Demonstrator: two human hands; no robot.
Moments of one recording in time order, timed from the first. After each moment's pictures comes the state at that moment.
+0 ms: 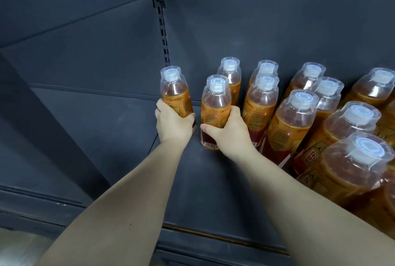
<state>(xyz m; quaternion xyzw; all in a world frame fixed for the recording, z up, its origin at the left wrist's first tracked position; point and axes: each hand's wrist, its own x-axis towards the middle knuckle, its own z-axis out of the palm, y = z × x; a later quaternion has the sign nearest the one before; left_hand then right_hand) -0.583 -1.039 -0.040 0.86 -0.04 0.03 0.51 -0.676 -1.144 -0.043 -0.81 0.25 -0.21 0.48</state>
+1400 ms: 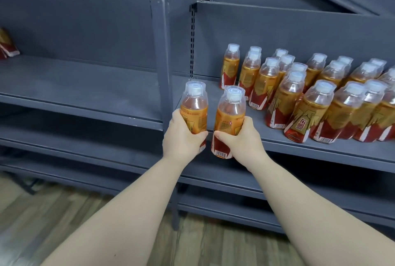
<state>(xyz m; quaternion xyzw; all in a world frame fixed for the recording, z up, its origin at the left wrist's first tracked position) -0.825 -0.836 -0.038 0.87 -0.16 0.02 0.47 -0.913 -0.972 -0.027 -0.81 0.28 -0.19 0.48</state>
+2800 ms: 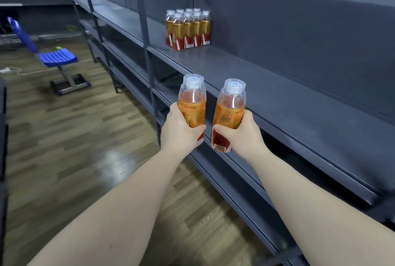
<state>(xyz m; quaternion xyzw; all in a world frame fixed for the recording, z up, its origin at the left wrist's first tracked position) -0.654 -0.411 -0.046 0.86 0.16 0.16 0.46 -0.631 -0.577 -0.040 -0.85 -0.02 -0.01 0.52</state>
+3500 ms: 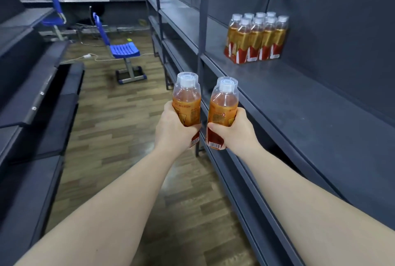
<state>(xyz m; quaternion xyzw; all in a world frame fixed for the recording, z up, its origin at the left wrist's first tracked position) -0.512 -0.269 -0.043 0.81 0.30 0.23 0.45 -0.424 -0.412 -0.051 -0.83 -0.17 0.10 0.52</state>
